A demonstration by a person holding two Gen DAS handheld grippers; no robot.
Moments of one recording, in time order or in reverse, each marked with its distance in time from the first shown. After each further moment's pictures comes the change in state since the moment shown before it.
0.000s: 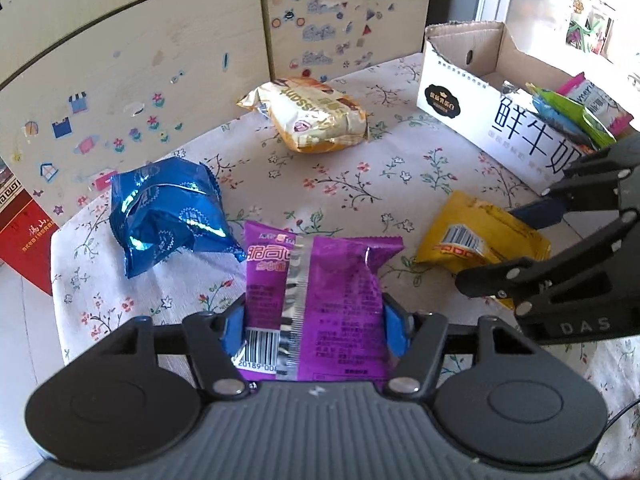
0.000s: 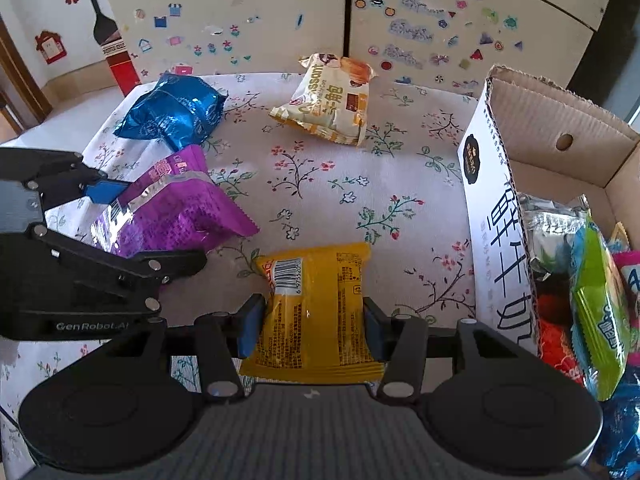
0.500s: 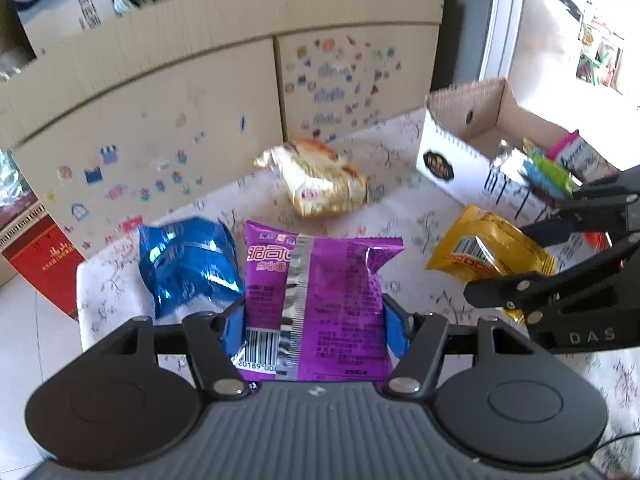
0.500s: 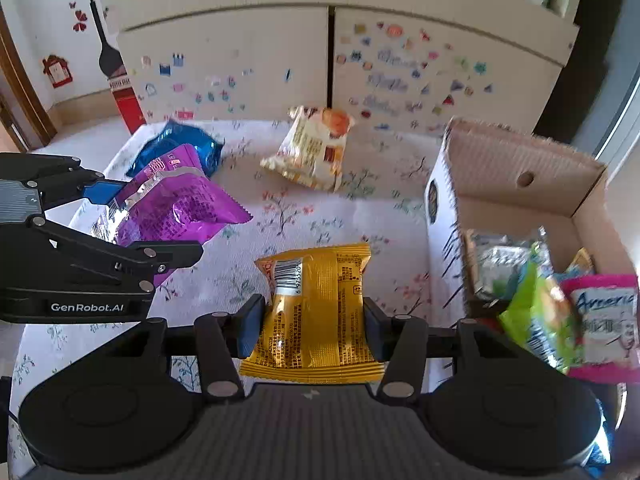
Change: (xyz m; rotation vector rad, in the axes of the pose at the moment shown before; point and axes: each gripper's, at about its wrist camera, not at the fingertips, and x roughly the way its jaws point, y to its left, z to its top) left arm -0.036 -0.006 0.023 -0.052 -0.115 0.041; right arm -0.040 -0.012 0.003 0.005 -0.118 -0.019
